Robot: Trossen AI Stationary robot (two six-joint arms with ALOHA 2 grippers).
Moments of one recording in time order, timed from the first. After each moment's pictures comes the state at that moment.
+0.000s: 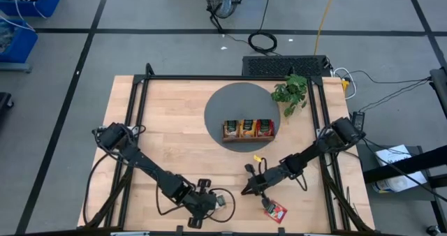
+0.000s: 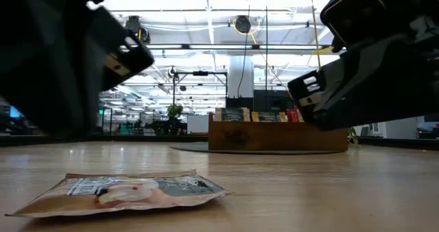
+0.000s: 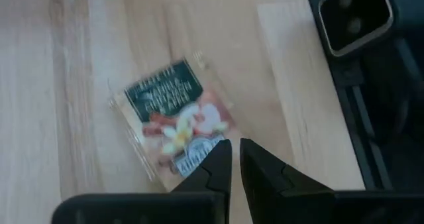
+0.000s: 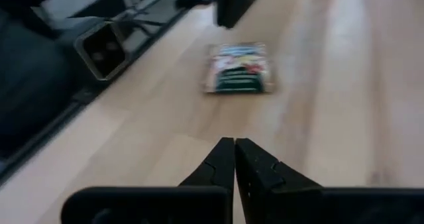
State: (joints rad) left arm -0.63 1.97 1.24 -0.23 -0.09 -0.45; right arm 0.51 1.90 0.62 0.86 0.01 0.14
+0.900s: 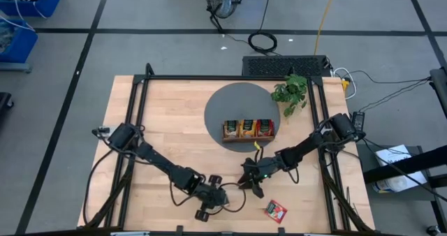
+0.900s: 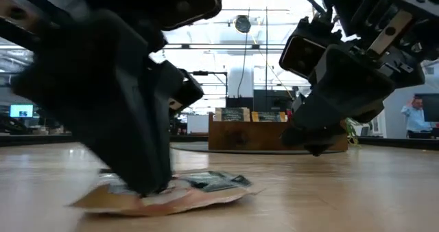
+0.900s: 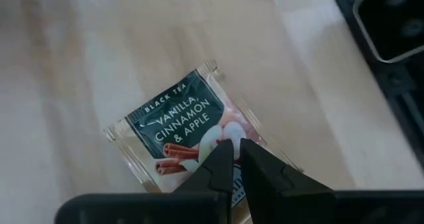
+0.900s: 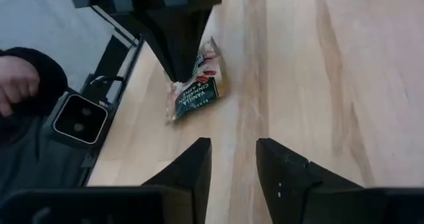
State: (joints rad) left arm -0.51 2.05 1.24 -0.11 0.05 -0.23; right arm 0.38 1.90 0.62 0.81 -0.11 0.62
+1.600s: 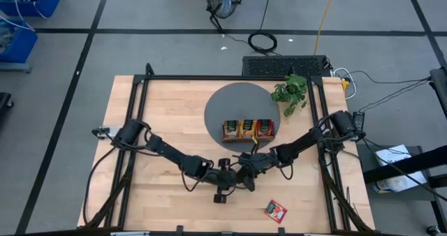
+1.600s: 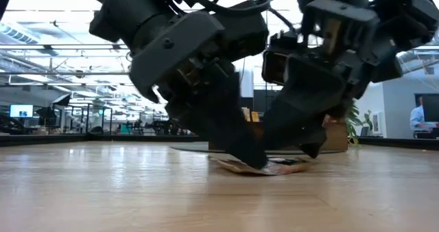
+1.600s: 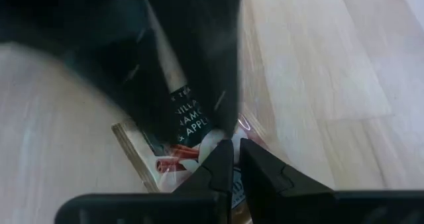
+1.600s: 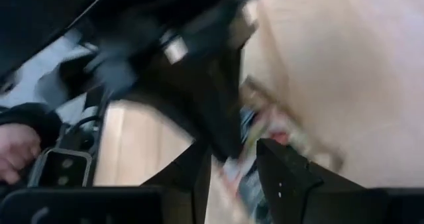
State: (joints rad) left arm -0.37 2.11 1.24 -0.01 -0.07 -0.24; right arm 0.30 1.89 0.62 0.59 -0.10 0.79
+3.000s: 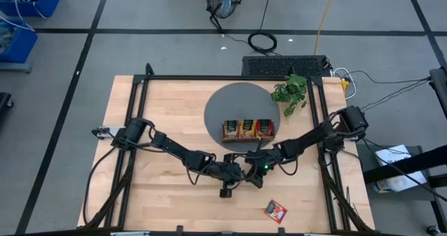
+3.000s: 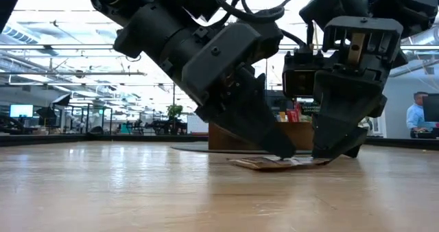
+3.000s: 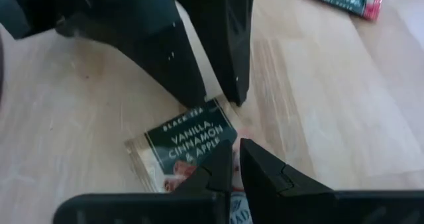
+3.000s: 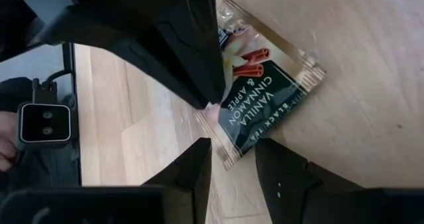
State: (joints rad) left arm -0.31 2.13 1.23 0.20 -0.06 -0.19; right arm 0.29 1.77 0.62 0.30 -0.24 0.86
